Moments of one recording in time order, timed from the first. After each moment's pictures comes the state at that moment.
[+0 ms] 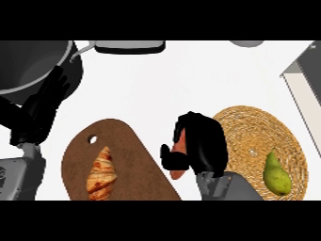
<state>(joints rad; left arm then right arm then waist) -0.25 0.21 0.09 -1.51 0.11 0.01 0.23 -0.35 -0.02 0.58 -1.66 0.93 0.00 0.95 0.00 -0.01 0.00</state>
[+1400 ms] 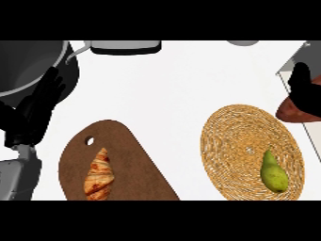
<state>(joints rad) -0.23 0.21 0.11 -1.52 0.11 0.00 0.23 -0.66 -0.20 -0.06 -2.16 1.01 0.32 1.04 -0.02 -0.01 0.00</state>
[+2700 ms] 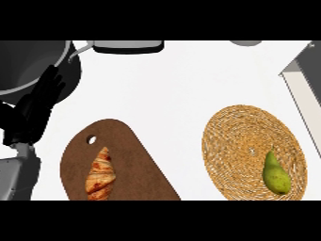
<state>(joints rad) -0.25 0.21 0.13 -1.52 0.10 -0.03 0.23 -0.29 -0.47 -0.75 -2.00 0.53 0.31 0.64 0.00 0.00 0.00</state>
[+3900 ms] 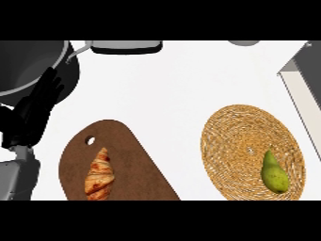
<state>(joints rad) -0.23 0.20 0.14 -1.53 0.09 -0.03 0.24 -0.26 -0.67 -1.00 -1.58 0.30 0.16 0.38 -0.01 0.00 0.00</state>
